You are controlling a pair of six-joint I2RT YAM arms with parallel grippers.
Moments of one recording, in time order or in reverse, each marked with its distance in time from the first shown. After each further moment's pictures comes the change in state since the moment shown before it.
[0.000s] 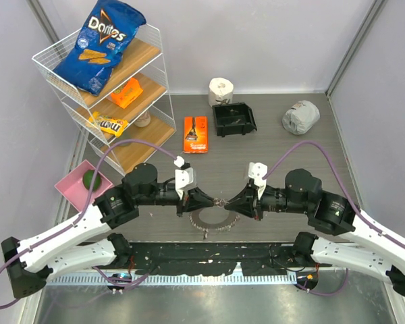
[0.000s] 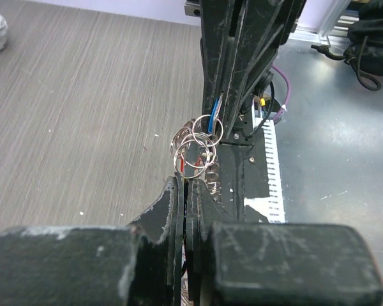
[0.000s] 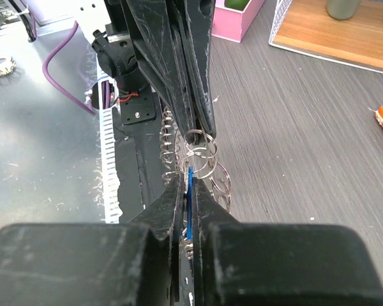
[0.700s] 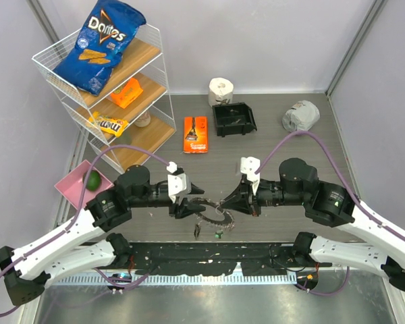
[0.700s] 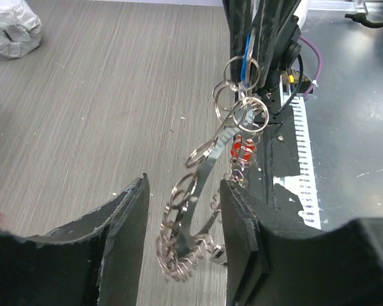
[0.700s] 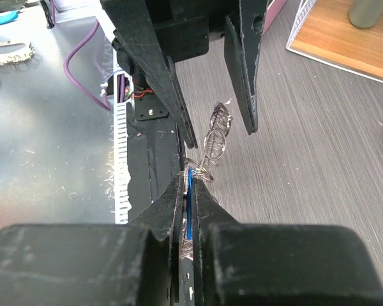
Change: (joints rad) left arm 0.030 -0.077 -0.032 -0.065 0.006 0.143; right arm 0.005 0.127 0.192 -0.119 -0.060 -0.063
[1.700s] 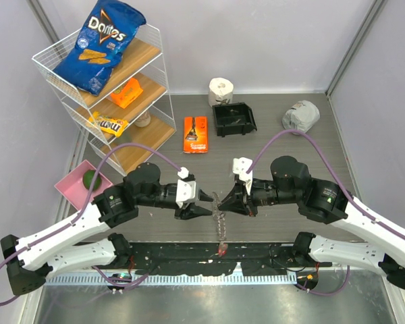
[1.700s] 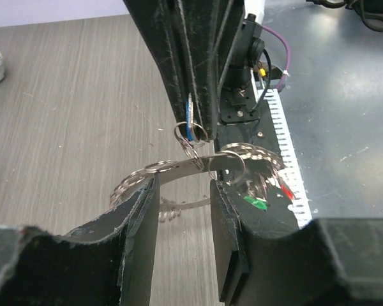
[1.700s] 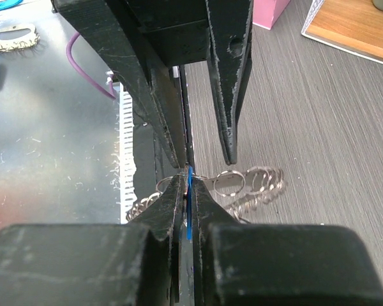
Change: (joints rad) left arm -0.071 0.090 0.074 -0.027 0.077 0.097; right arm 0.000 0.058 0.015 -0.027 -0.032 -0.011
